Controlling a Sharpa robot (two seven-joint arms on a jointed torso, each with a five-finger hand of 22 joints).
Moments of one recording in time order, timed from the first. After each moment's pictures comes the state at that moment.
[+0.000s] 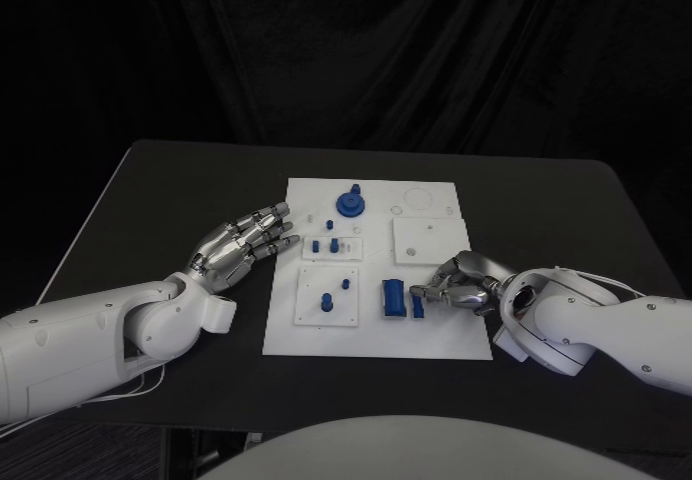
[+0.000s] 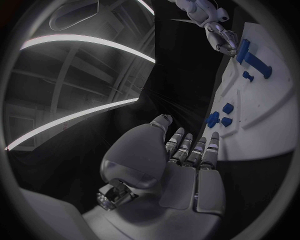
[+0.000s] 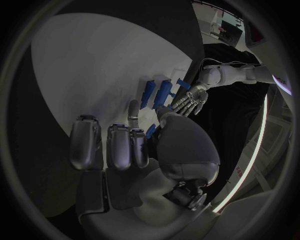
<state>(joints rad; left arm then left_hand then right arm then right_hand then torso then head) 1.05 -0.98 -0.21 1.50 0.07 0.14 0.67 1.41 0.23 0.03 0.11 0.53 0.36 0.14 0.07 0.06 0.09 0.17 0.29 0.04 0.09 0.27 0.14 0.03 0.08 0.19 0.29 0.06 0.21 1.15 -1.00 -0.25 1.81 -1.04 -0.42 -0.37 1.01 -0.05 0.16 0.26 0.17 0.92 0.03 0.51 0.71 1.46 -0.04 1.57 1.31 1.47 -0.11 1.44 1.29 0.06 1.47 0.01 1.32 1.31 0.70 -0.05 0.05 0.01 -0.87</state>
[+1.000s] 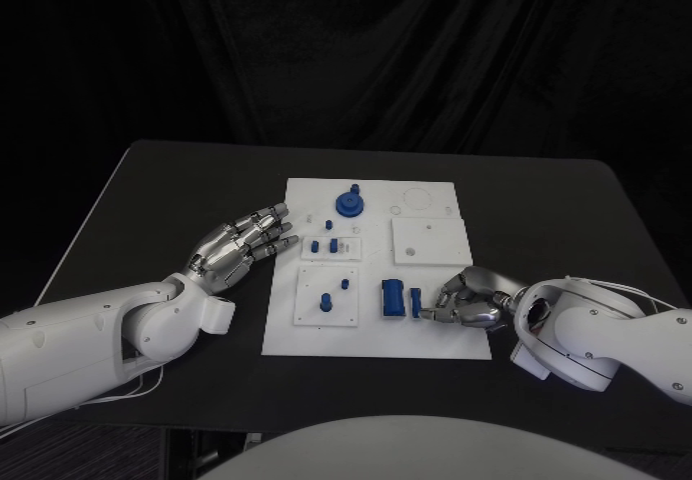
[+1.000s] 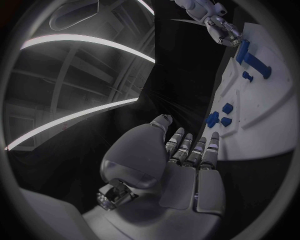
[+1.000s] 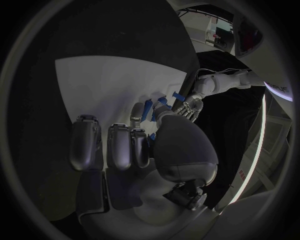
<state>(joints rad) 1.05 -0.98 -0.21 1.51 0.07 0.14 0.67 1.41 0.23 0.03 0.10 0.53 0.36 0.14 0.07 0.06 0.09 0.17 0.29 0.04 0.09 0.27 0.14 0.03 0.08 0.19 0.29 0.06 0.21 1.14 -1.07 -0.25 1.88 -1.06 -0.31 -0.37 1.08 -0.03 0.08 0.24 0.23 0.89 0.00 0.73 0.91 1.46 -0.06 1.57 1.31 1.47 -0.12 1.44 1.30 0.06 1.47 -0.01 1.32 1.31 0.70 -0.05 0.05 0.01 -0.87</state>
